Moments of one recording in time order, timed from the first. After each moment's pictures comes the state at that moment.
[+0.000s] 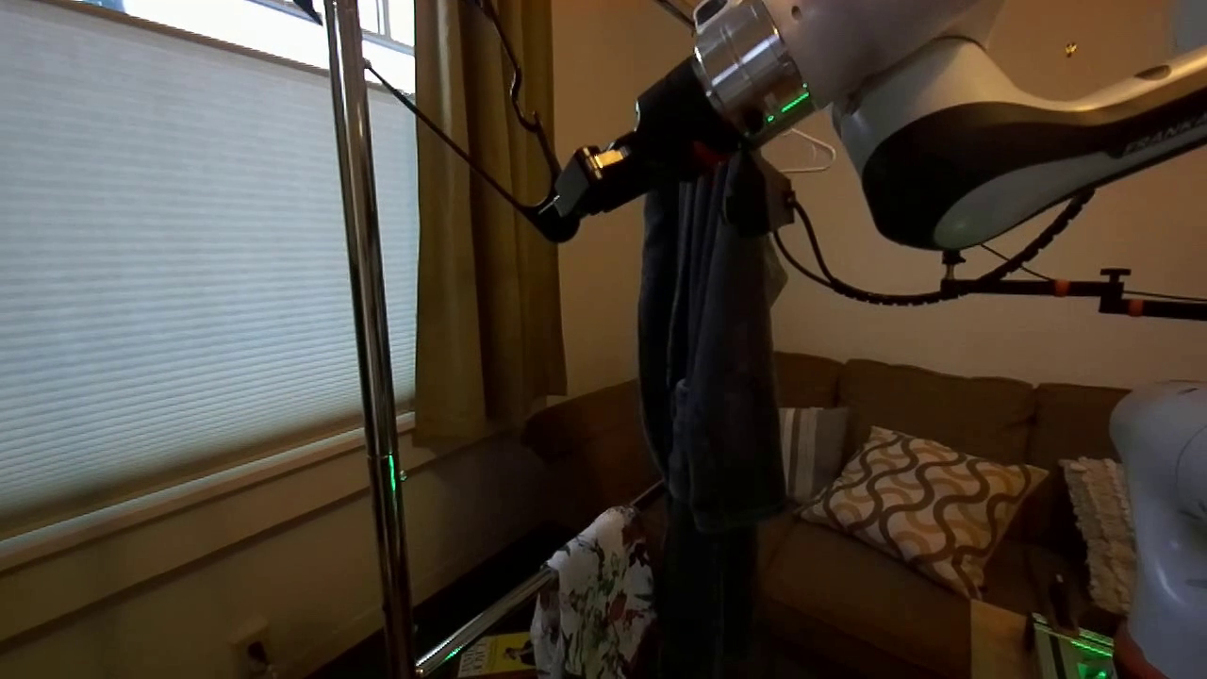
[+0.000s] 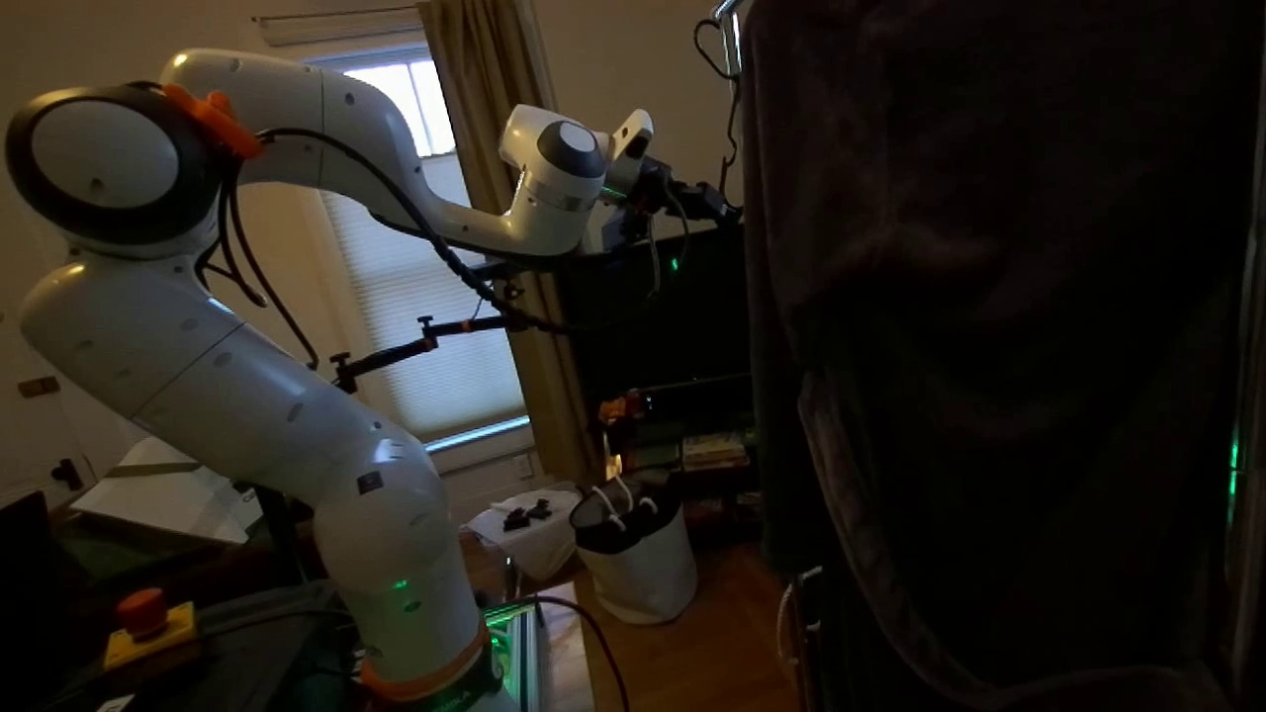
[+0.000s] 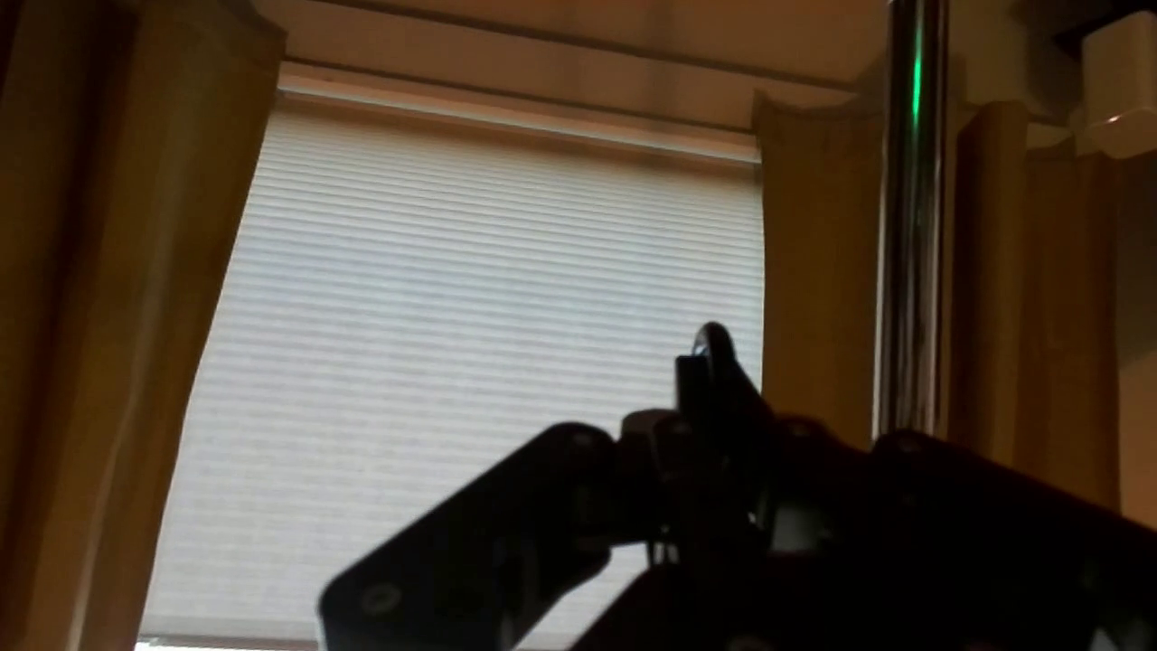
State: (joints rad) arm 0.30 -0.57 0.17 -2.40 -0.78 2.80 0.87
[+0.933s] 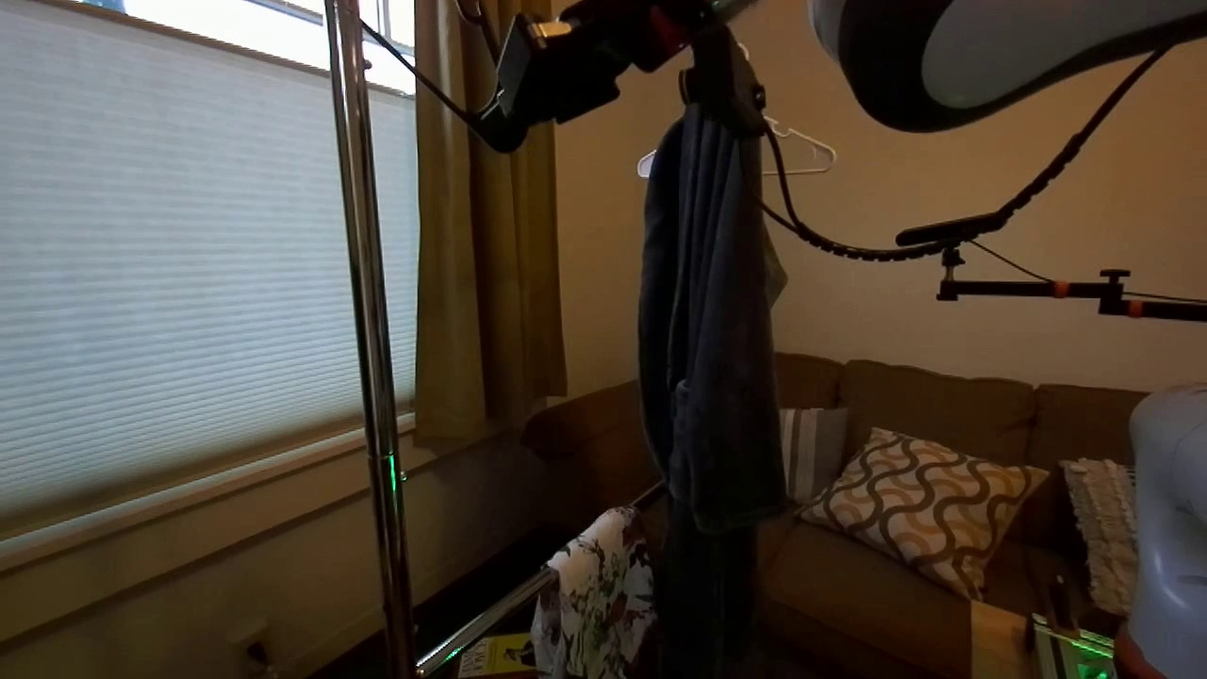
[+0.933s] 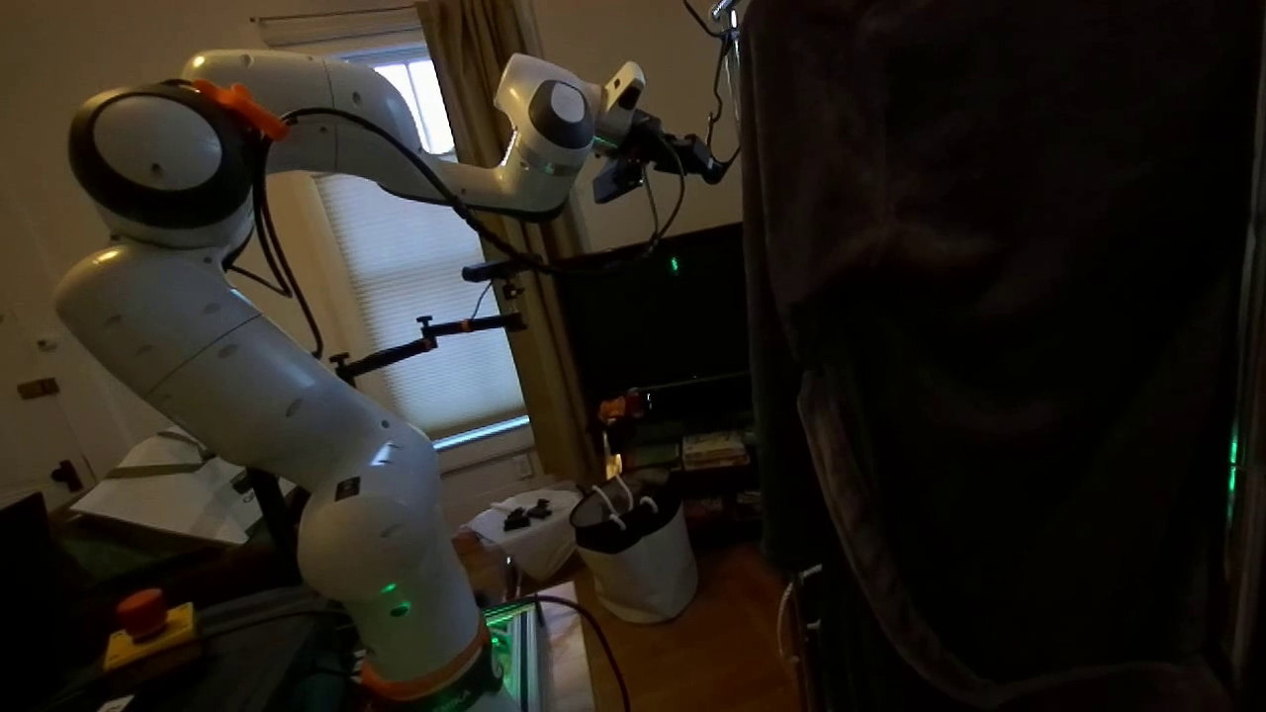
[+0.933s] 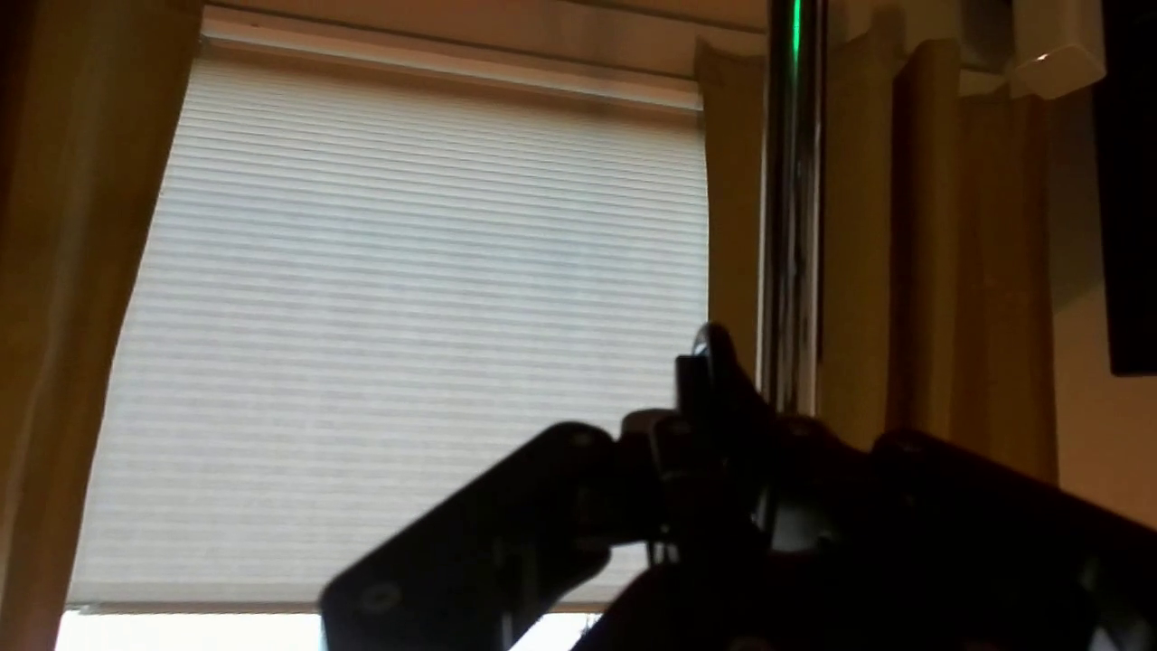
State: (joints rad) arm 0.13 -0.50 0.38 -2.18 -0.42 2.72 0.62
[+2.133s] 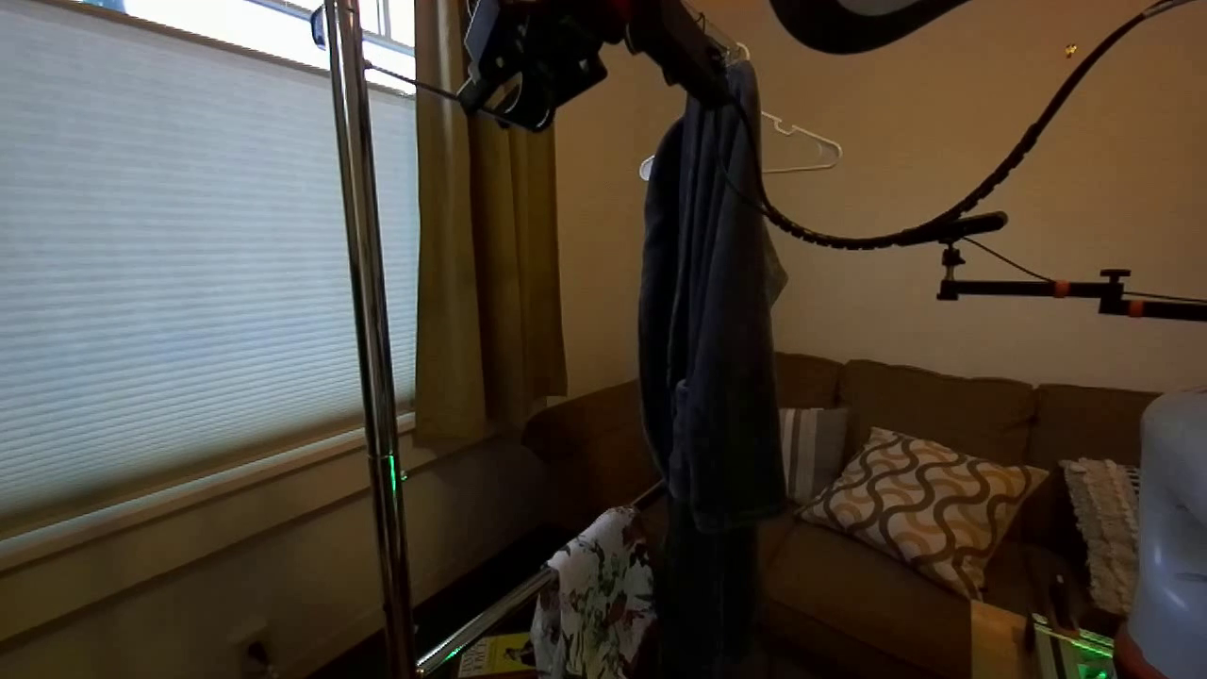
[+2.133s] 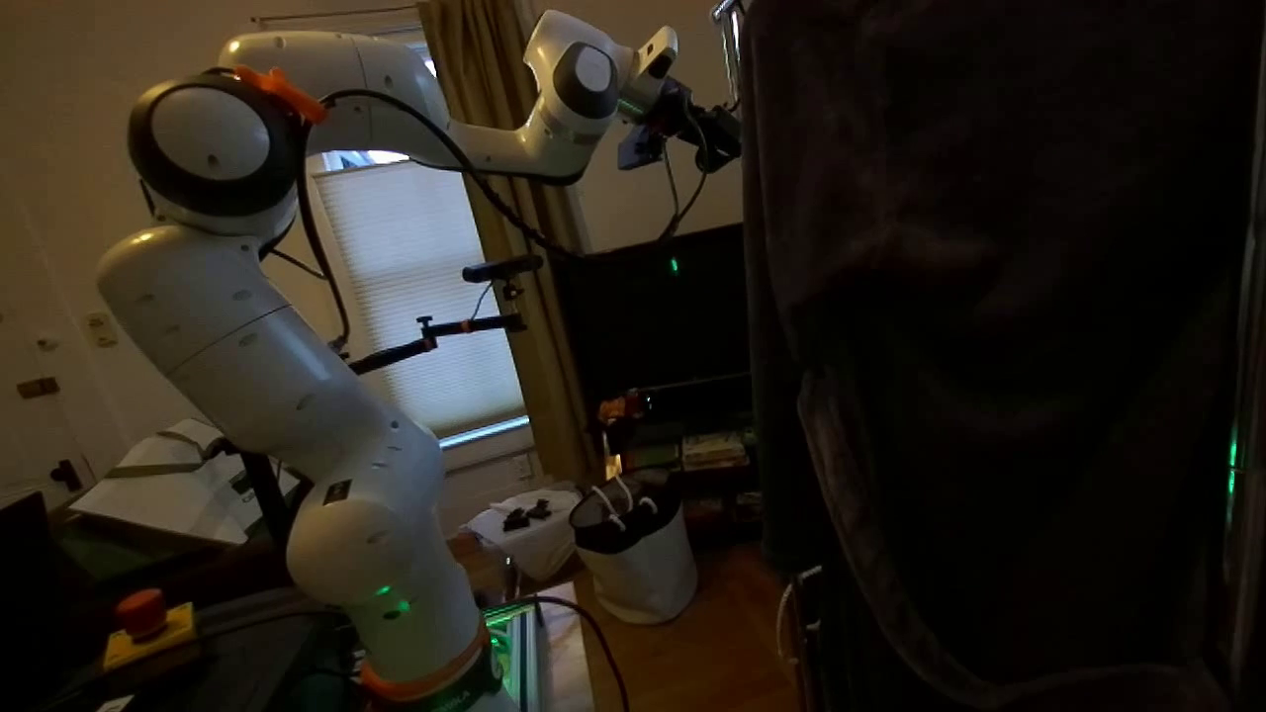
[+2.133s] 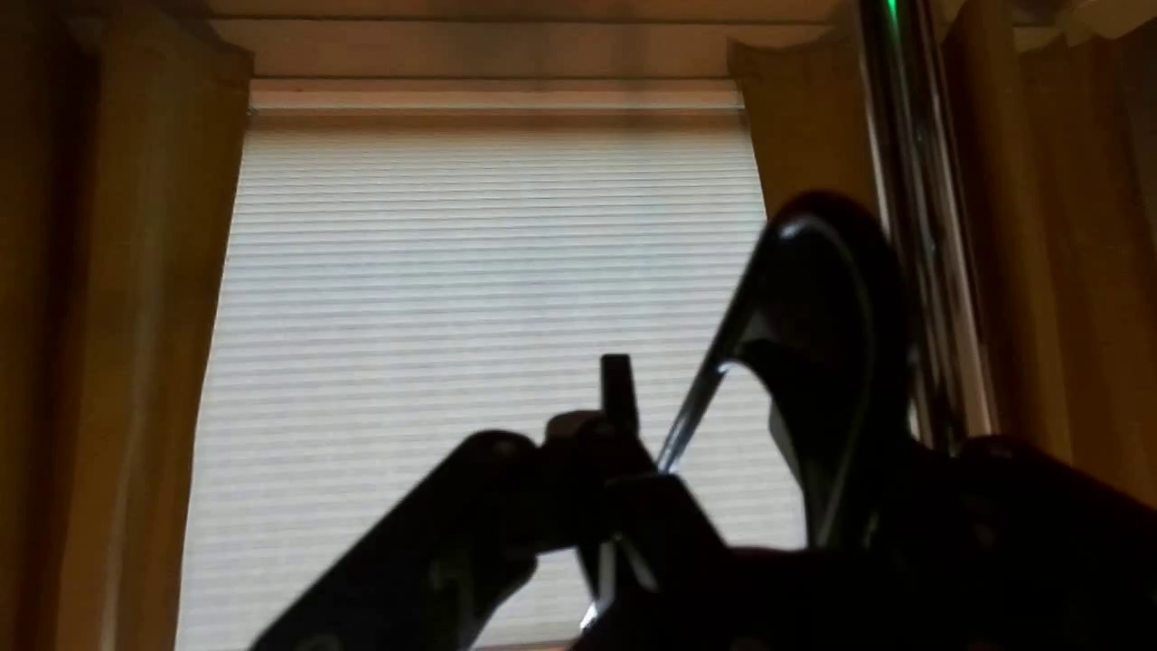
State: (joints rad) arm 0.05 -0.40 0.40 -2.00 -0.31 2.60 0.61
